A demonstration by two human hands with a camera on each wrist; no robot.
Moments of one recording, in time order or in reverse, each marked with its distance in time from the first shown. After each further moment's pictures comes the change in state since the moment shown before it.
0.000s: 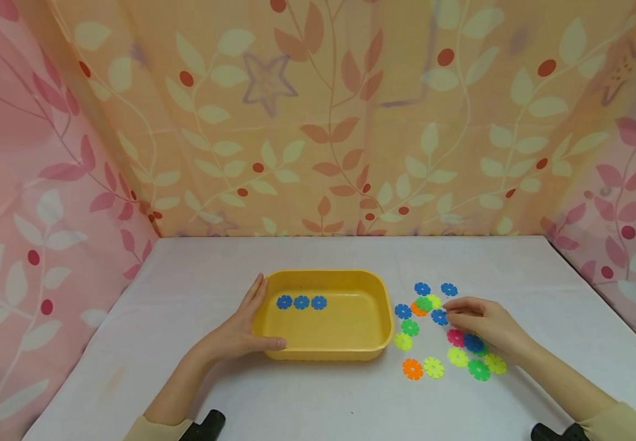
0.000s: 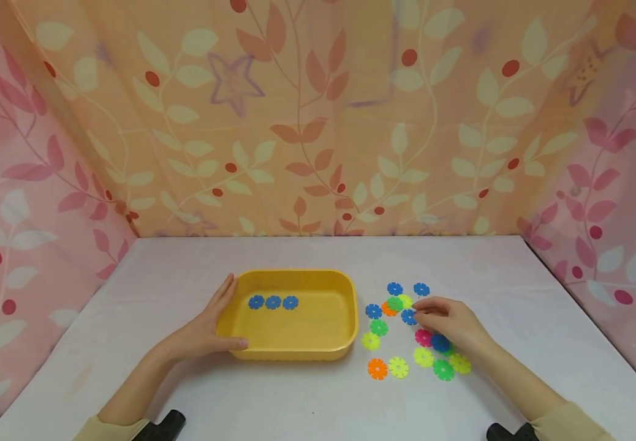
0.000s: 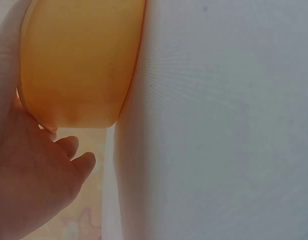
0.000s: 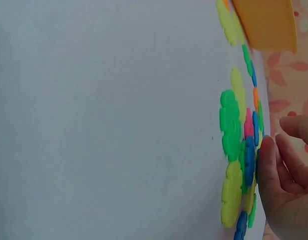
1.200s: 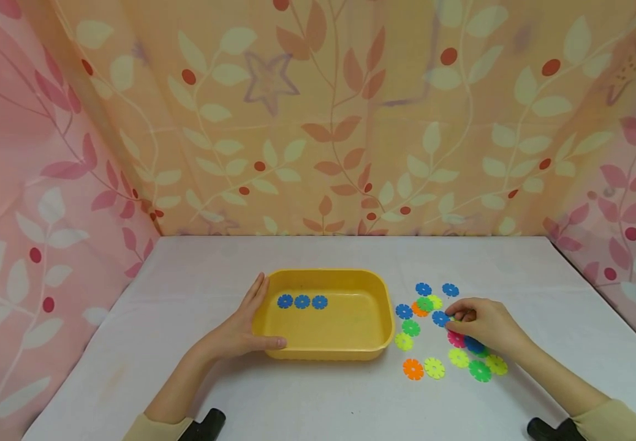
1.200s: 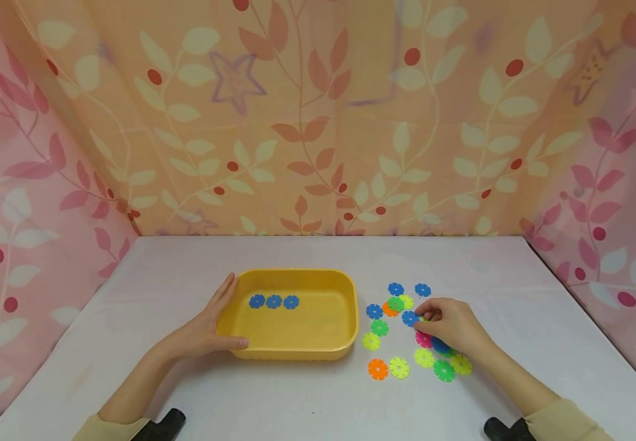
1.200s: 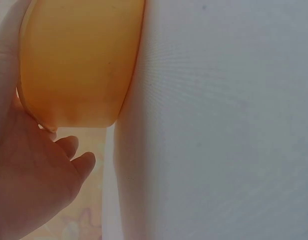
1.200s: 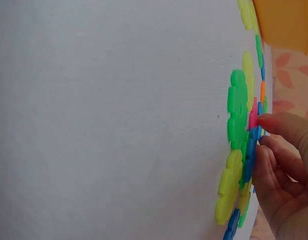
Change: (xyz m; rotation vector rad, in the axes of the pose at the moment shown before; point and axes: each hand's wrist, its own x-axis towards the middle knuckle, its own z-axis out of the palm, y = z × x) left_hand 0.000 0.001 0.001 -0.006 0.004 -0.017; right_hand 0.006 0.001 0.002 -0.477 0.109 -0.188
